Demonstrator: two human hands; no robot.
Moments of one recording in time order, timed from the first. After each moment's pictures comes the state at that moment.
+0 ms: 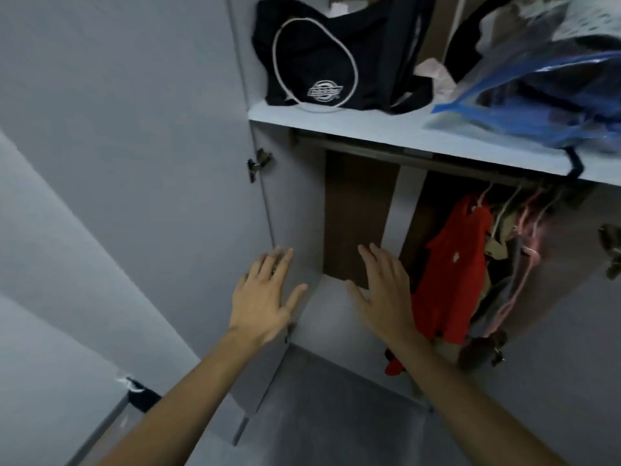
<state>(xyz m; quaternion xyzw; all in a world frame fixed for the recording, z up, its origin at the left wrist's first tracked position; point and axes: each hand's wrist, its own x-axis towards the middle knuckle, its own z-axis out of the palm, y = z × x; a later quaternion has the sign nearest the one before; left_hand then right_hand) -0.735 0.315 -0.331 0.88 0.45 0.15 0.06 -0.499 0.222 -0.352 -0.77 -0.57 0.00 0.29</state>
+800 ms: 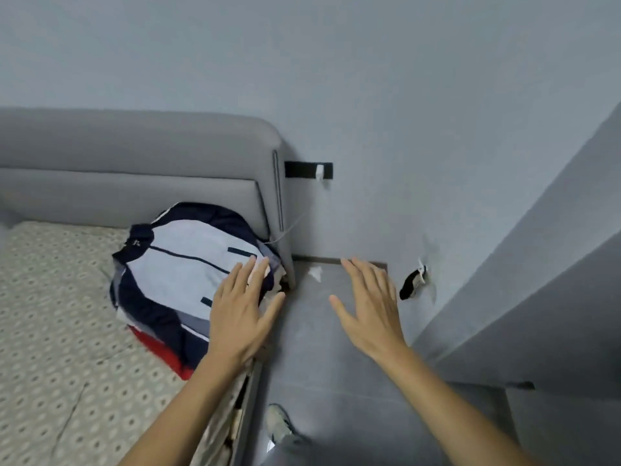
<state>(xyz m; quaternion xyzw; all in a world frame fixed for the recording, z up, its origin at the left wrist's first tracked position) -1.162 -0.069 -0.384 0.37 0.91 0.18 -0.02 -0.998 0.131 -0.399 -0.26 -0.92 0.23 0.19</state>
